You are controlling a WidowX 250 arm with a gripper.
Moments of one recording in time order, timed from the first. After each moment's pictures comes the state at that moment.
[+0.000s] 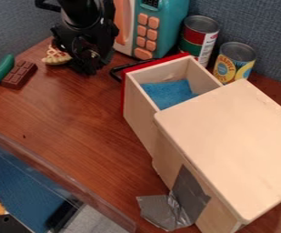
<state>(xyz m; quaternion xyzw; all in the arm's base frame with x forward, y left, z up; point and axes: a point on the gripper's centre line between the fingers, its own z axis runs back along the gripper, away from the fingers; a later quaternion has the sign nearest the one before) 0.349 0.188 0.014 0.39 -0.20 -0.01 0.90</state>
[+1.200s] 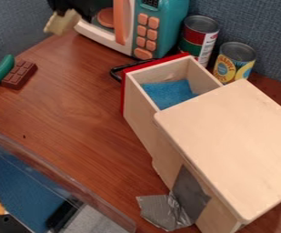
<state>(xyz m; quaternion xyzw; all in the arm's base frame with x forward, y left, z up) 0.295 0.137 0.172 0.26 -0.29 0.01 0.92</state>
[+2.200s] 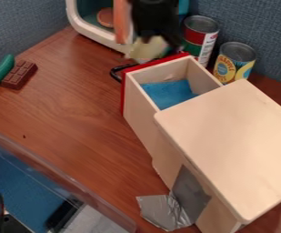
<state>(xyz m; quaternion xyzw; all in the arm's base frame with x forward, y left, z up) 0.312 -0.004 0.171 0.17 -0.32 -0.12 0.93</state>
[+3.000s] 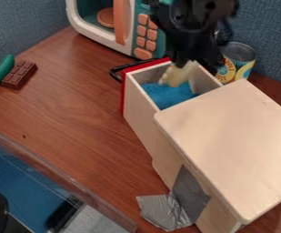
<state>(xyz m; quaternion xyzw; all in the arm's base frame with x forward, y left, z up) 0.323 -0.036 0.140 0.13 -0.32 -0.09 0.94</state>
